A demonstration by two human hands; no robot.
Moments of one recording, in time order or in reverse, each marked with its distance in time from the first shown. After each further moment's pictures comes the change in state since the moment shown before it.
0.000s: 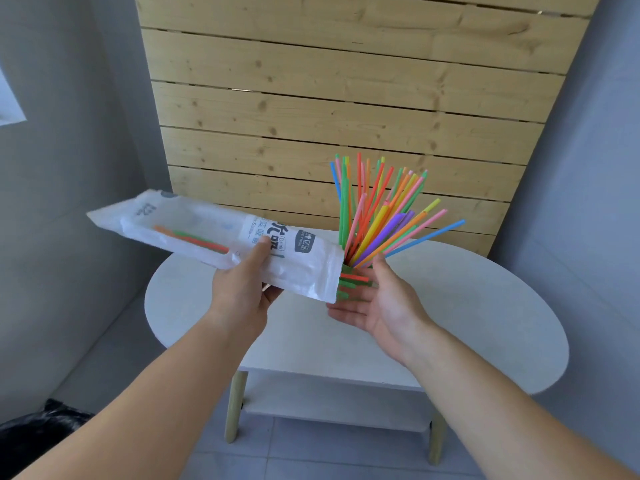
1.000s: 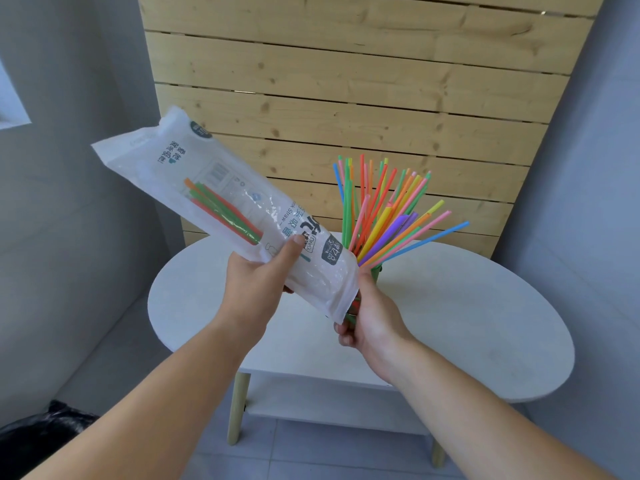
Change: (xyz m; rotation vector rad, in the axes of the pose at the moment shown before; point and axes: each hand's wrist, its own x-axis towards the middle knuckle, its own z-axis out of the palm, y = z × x) left_hand -0.013 0.005 0.010 0.335 -0.159 0.260; right_hand 0.001 0.026 0.016 -0.126 0.057 -0.019
